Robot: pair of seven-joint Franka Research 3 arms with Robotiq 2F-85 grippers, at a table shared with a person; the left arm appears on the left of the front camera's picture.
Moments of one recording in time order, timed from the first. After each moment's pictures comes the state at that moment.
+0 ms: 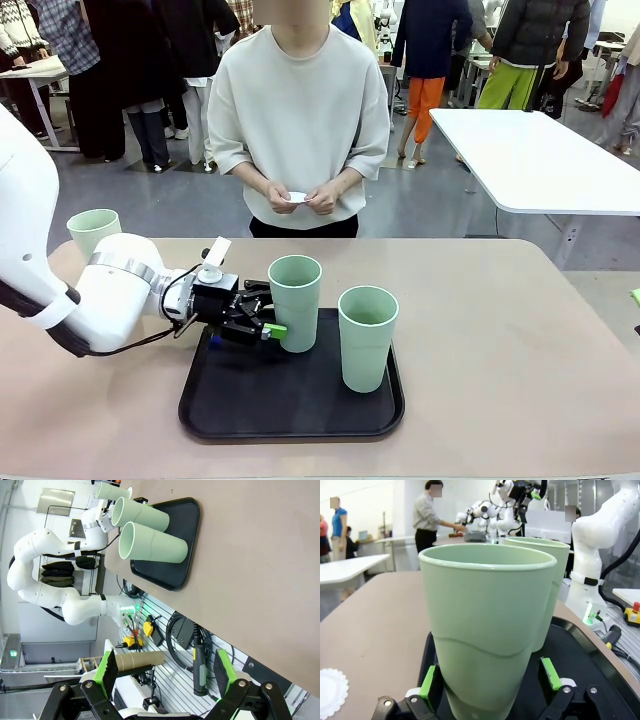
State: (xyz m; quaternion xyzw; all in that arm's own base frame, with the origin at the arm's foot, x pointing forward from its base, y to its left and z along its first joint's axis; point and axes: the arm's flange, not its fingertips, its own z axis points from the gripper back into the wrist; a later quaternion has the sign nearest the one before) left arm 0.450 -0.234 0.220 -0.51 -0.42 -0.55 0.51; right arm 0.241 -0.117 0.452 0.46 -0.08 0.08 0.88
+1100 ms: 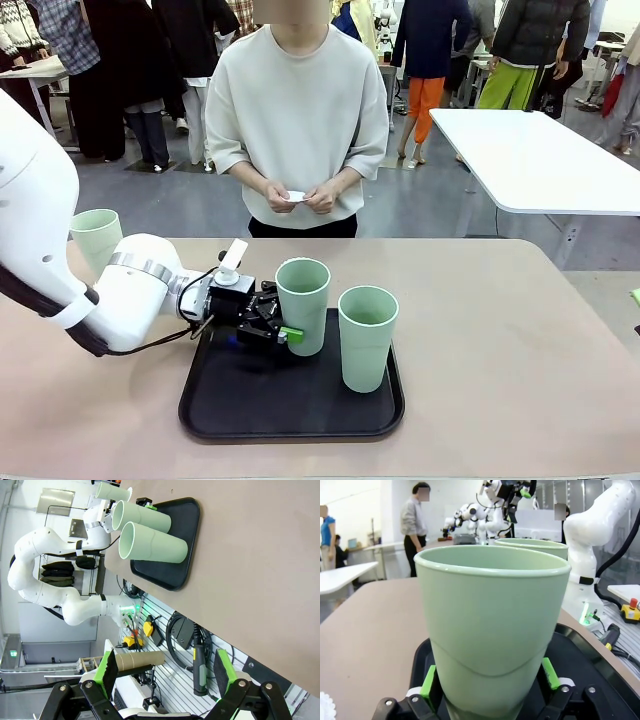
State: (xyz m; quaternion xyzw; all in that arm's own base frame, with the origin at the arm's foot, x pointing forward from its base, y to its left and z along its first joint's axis) left arm 0.449 -0.264 0.220 -0.52 -0.42 -0.56 0.49; right arm 0.241 -0.117 0.452 0.46 -0.08 0.08 0.88
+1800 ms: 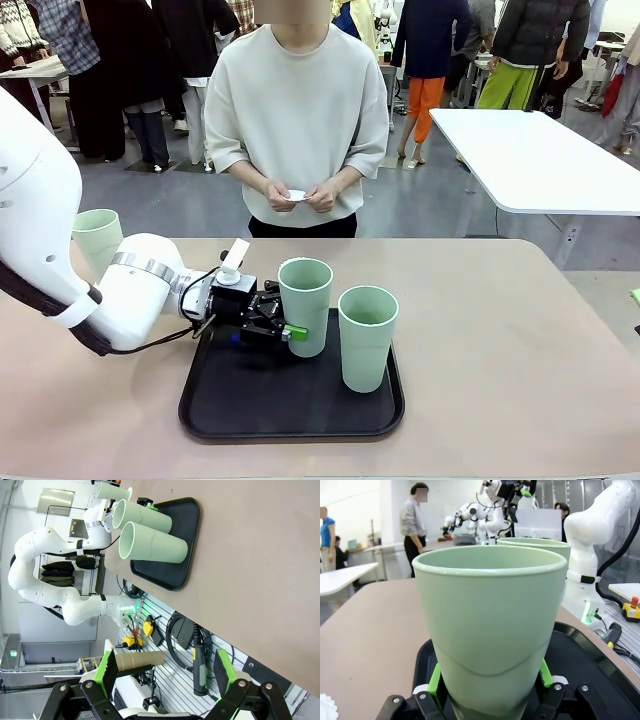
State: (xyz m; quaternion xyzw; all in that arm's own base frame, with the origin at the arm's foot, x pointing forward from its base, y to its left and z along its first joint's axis) left arm 0.452 -0.265 0.219 -0.52 -0.42 -0.57 0.49; right arm 0.241 -0.117 0.452 0.46 -0.08 0.08 0.88
